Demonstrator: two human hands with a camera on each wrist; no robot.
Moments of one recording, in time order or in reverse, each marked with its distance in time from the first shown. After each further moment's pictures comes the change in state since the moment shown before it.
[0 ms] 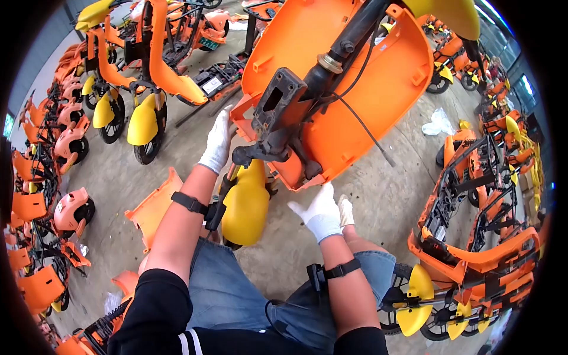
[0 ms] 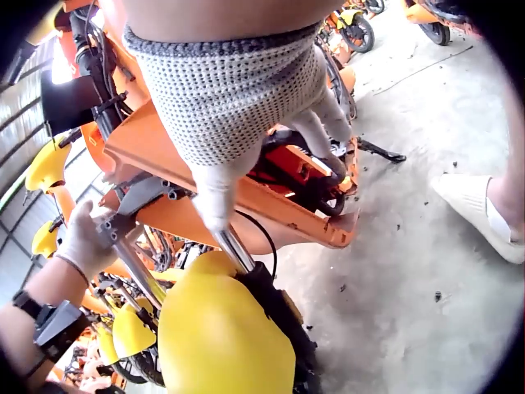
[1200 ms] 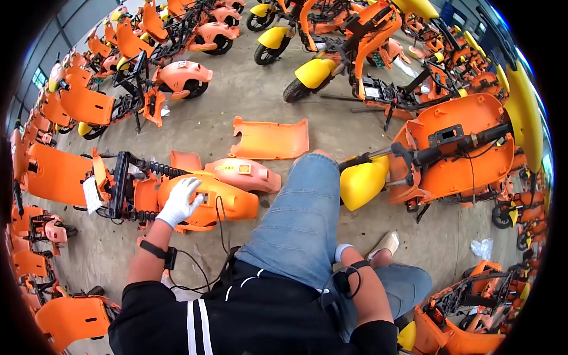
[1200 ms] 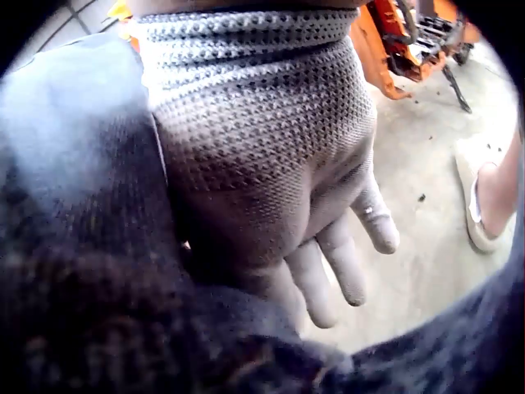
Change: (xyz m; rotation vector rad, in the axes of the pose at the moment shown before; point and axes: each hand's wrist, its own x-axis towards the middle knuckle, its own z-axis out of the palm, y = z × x) left_hand -0.605 0.116 -0.403 1.585 0.265 0.104; right_hand -0.156 0.053 0.225 -0.896 -1.371 -1.249
